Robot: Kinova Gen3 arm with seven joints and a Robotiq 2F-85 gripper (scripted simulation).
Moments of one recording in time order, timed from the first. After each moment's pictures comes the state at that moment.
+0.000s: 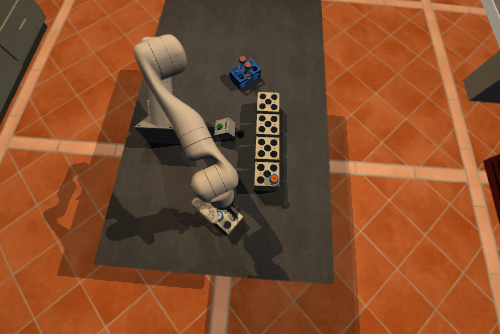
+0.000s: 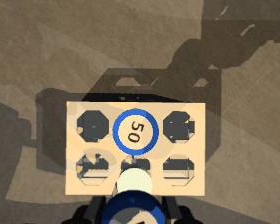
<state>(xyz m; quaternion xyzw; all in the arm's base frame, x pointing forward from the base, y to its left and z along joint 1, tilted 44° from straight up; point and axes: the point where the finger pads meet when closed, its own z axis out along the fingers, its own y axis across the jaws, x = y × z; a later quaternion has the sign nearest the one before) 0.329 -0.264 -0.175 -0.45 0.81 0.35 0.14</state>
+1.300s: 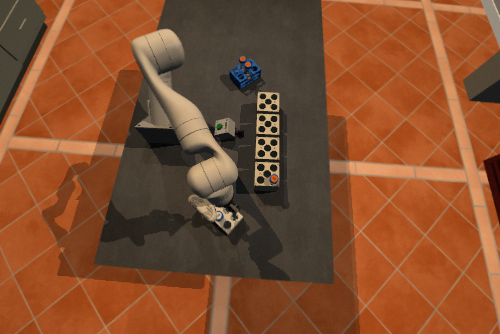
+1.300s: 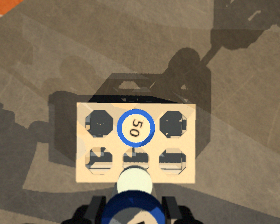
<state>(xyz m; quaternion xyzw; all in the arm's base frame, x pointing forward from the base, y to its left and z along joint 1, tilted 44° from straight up) 0.333 -0.296 -0.142 -0.45 0.81 0.35 0.14</state>
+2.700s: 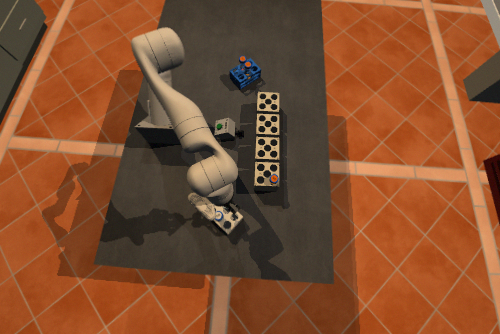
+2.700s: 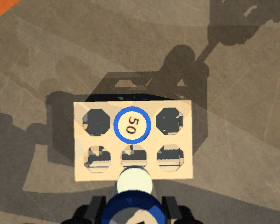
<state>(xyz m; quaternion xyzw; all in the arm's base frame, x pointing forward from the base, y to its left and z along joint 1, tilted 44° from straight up) 0.333 -0.296 -0.138 -0.44 0.81 0.35 0.14</state>
